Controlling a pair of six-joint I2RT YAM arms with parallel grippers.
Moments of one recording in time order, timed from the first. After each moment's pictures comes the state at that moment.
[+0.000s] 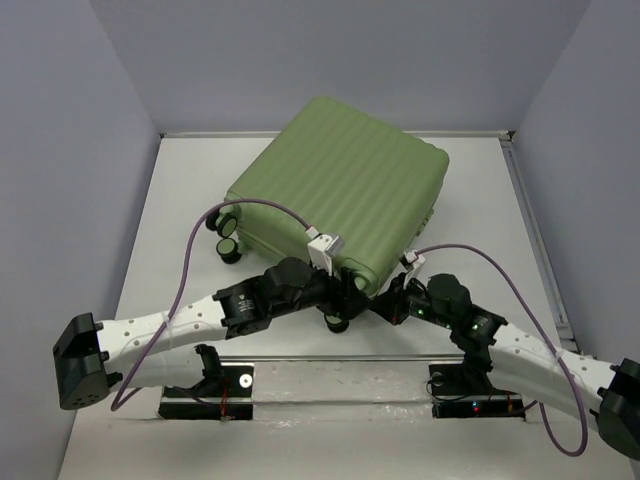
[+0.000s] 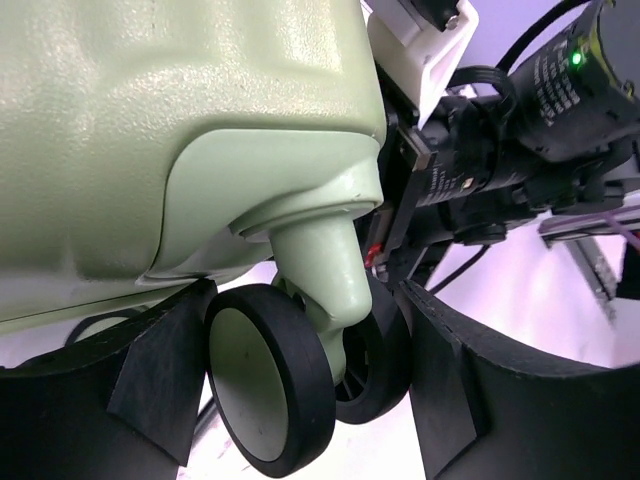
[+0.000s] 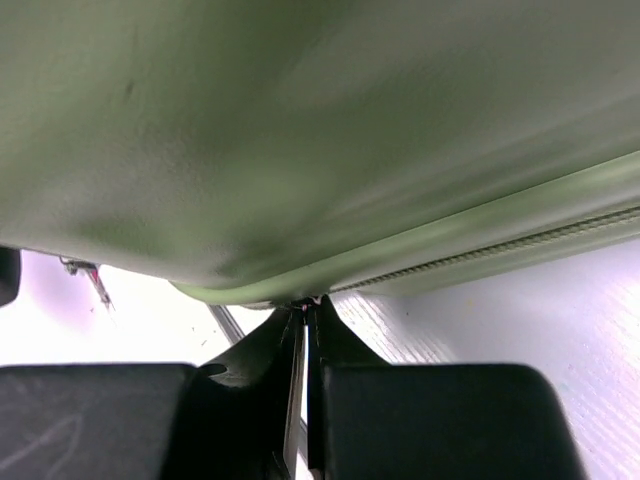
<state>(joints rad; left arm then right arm) -1.16 1.02 0.69 0.00 -0.01 -0.68 0.83 0.74 0.24 0.18 -0.18 0.52</state>
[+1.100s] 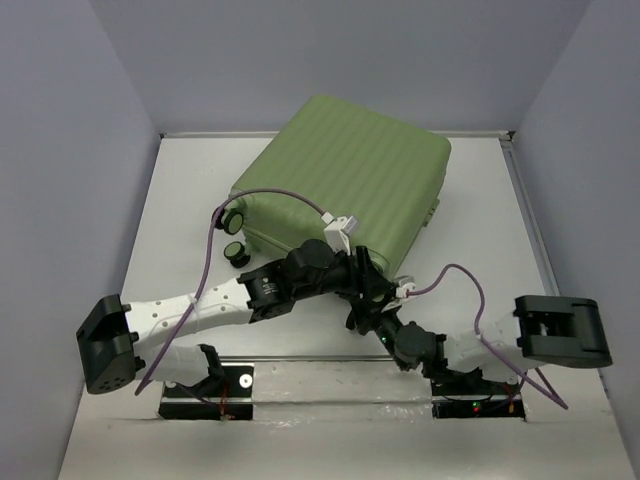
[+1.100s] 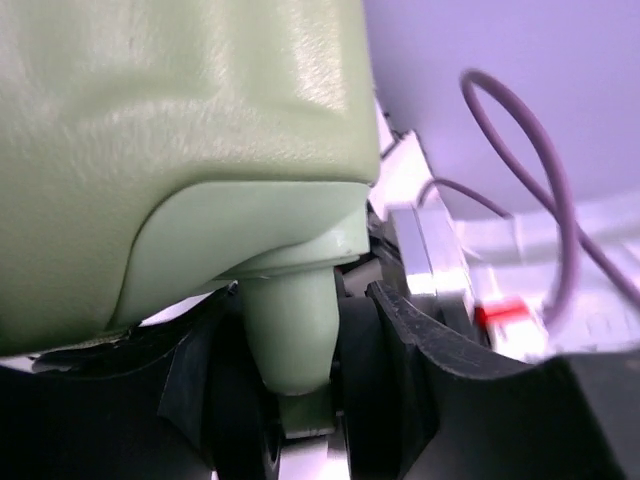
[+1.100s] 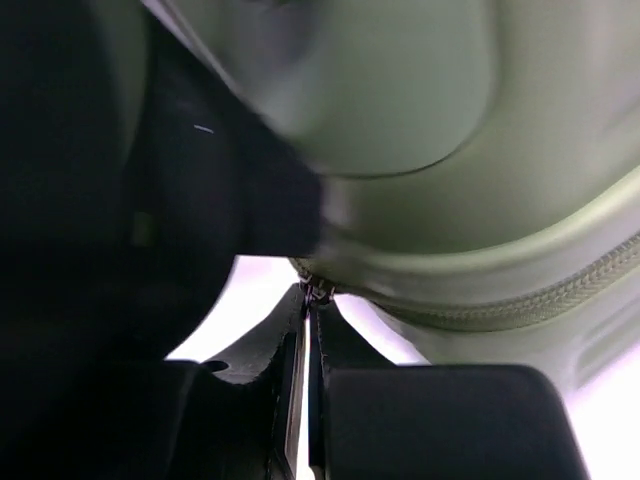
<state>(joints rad) -1.14 1.21 0.86 0.06 0.05 -0.91 1.46 1.28 0.18 1.09 0.89 0.49</state>
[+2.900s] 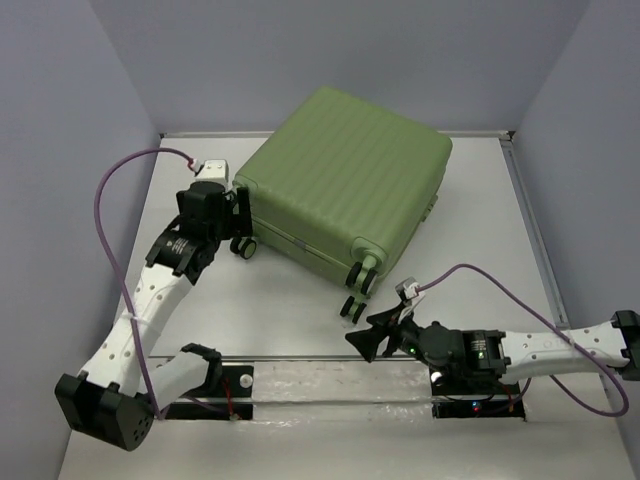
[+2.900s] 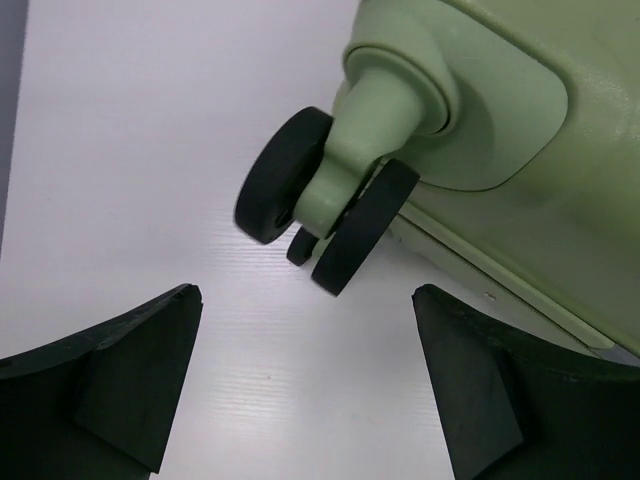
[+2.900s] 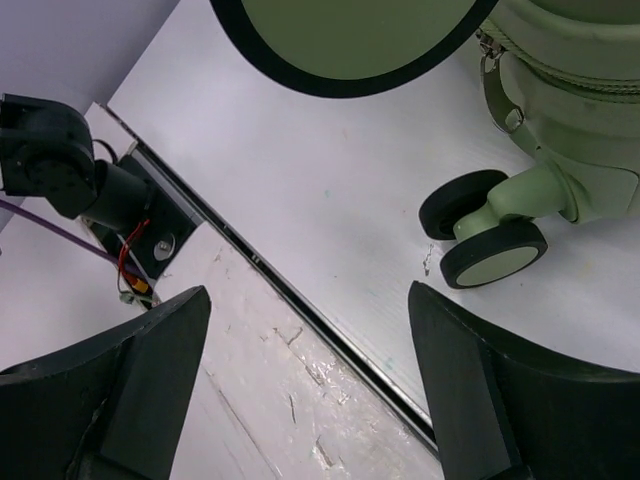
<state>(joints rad) -0.34 0.98 1.01 -0.62 -0.34 -0.22 1.53 0.65 0.26 0.12 0.62 0.70</state>
